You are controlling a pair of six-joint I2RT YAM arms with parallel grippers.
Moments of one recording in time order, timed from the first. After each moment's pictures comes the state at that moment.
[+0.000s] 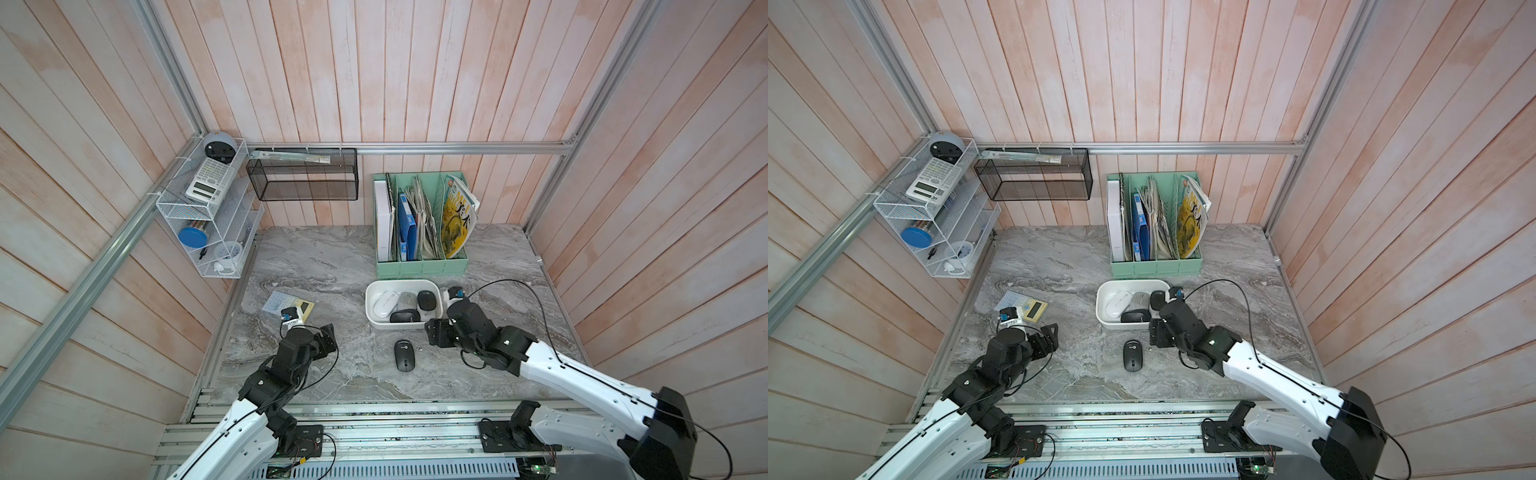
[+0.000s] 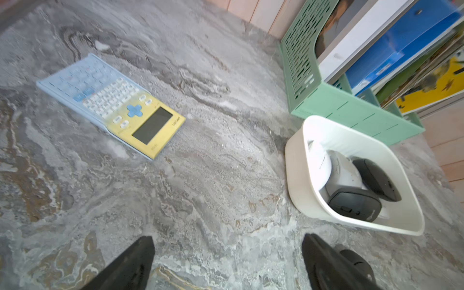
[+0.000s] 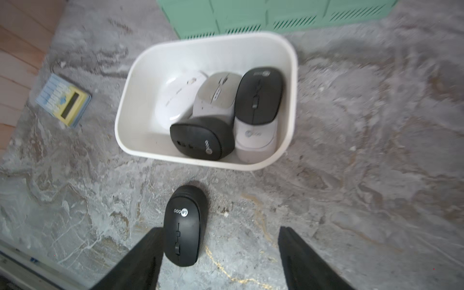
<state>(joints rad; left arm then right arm) -0.50 0.66 0.42 -0.40 -0.26 -0.65 0.81 1.02 0.77 -0.51 0.25 0.62</state>
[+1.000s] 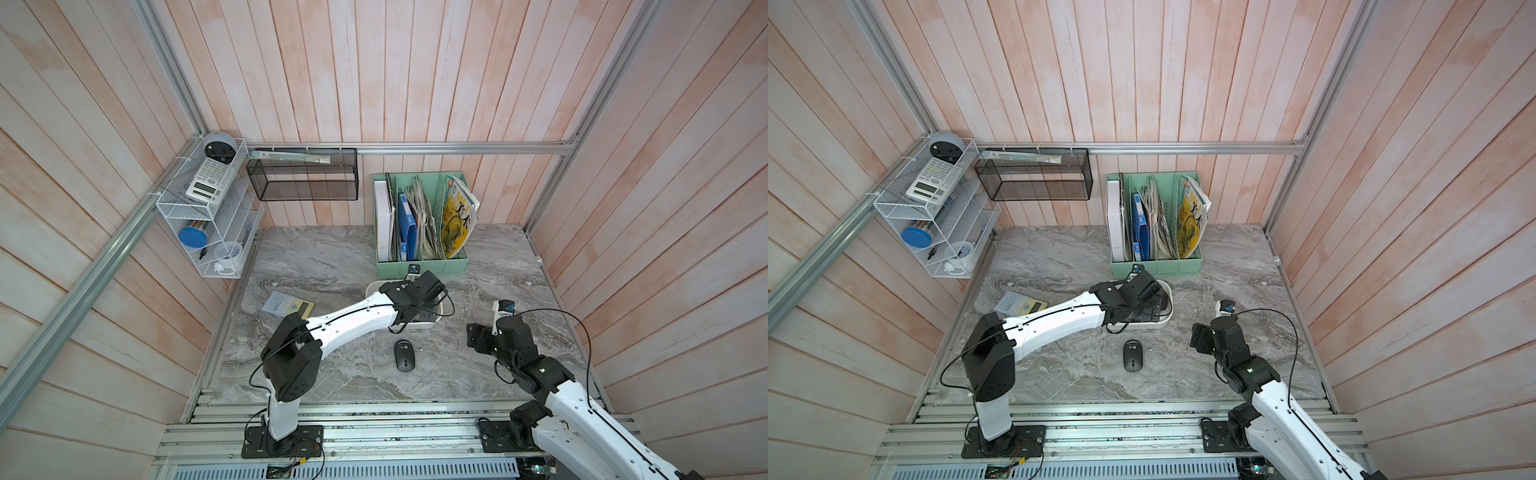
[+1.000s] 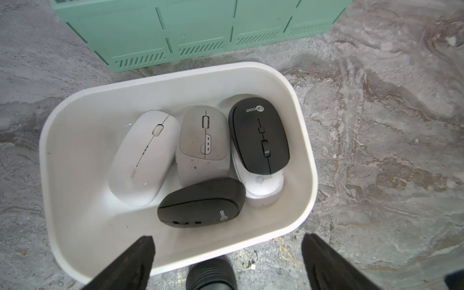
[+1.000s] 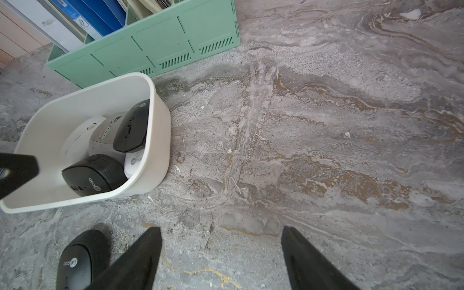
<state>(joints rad) -0.94 1.93 1.63 -0.76 -0.30 -0.66 0.44 0.70 0.41 -0.39 0.19 0.53</state>
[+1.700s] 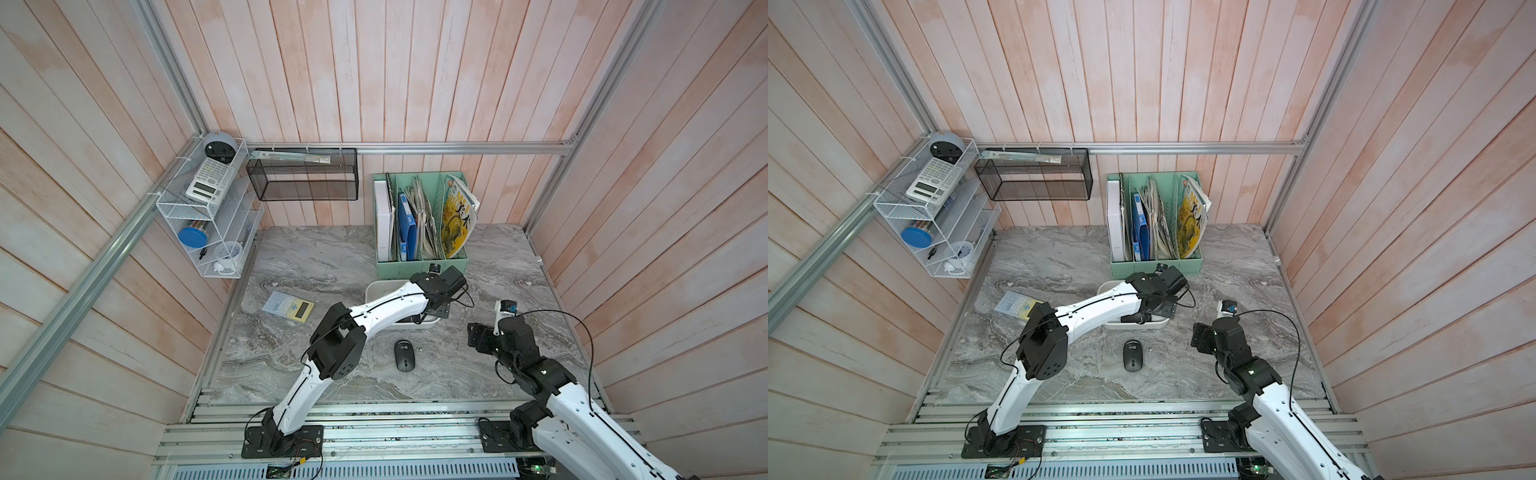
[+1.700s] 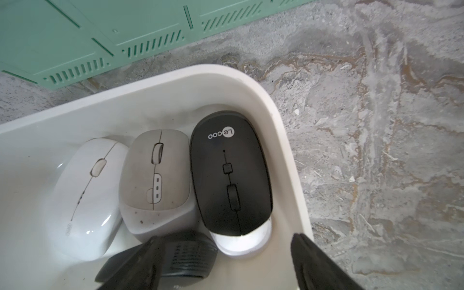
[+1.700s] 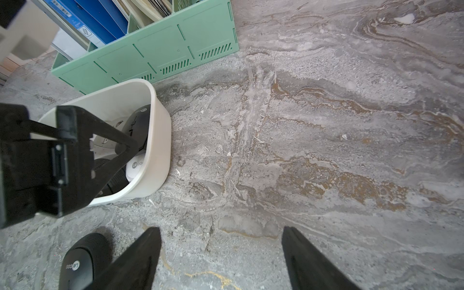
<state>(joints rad) -0.95 2.29 2.05 -0.95 -0.30 -0.61 0.43 0.68 0.41 -0.39 0.19 0.53</state>
